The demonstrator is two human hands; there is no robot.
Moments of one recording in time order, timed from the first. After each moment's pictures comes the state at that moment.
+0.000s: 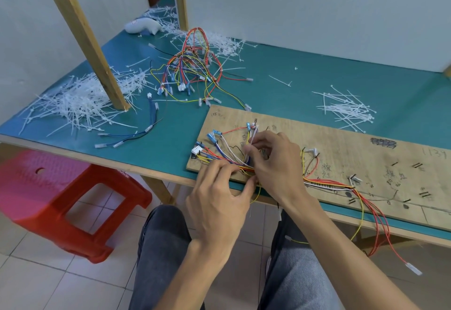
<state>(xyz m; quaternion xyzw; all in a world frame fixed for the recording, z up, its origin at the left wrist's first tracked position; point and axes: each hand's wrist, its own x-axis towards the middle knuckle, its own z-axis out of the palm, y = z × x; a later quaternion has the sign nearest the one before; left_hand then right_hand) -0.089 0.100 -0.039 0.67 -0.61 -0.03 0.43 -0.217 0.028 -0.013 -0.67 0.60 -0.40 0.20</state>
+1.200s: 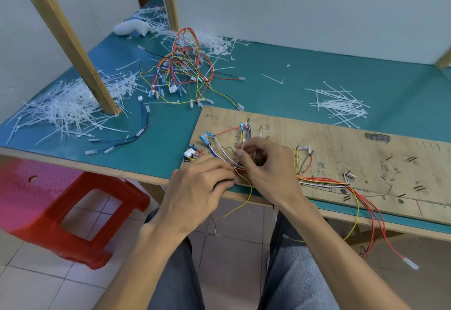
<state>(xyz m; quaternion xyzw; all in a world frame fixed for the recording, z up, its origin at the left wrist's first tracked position) -0.031 0.069 -0.021 0.48 -0.82 -0.09 0.31 -0.222 0.034 -0.017 -0.67 0.58 -0.41 0.22</state>
